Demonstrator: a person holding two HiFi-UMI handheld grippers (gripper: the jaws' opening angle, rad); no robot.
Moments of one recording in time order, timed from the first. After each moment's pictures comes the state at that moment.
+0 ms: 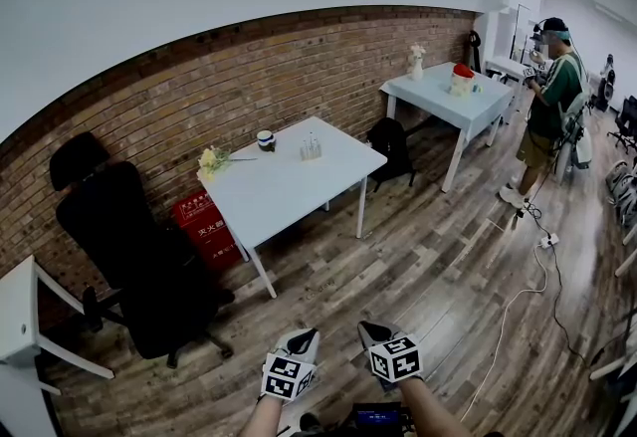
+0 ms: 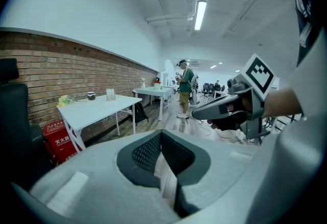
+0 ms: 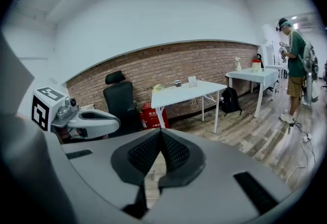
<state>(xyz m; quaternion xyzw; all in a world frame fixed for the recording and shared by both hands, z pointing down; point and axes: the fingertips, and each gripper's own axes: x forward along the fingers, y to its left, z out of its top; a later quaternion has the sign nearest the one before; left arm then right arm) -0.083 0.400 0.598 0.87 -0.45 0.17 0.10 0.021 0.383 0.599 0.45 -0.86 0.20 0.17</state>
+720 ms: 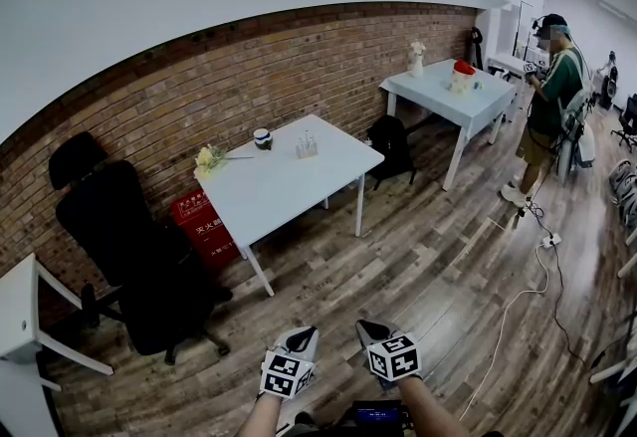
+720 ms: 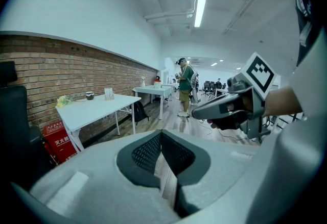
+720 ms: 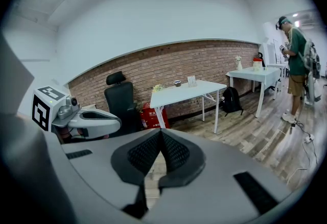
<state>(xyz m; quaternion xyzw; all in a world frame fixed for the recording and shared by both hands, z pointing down) -0.055 0.392 0.600 0.87 -0.45 0.17 0.10 0.046 0.375 0.603 0.44 -0.86 0.20 0.16</state>
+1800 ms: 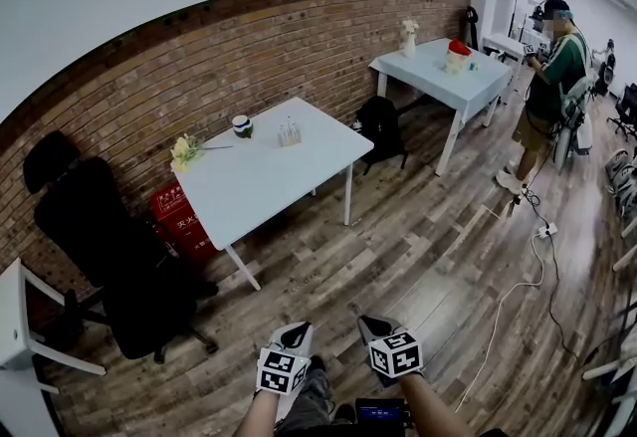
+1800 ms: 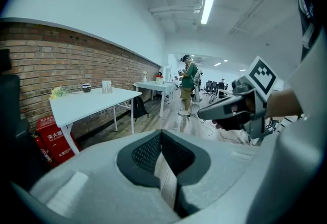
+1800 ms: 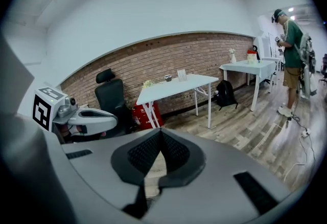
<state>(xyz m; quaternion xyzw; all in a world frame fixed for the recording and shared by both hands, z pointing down) -0.024 0.319 0.636 0.86 -0.45 0.18 0.13 0.095 0.307 0.641 0.45 -0.84 0.23 0.18</state>
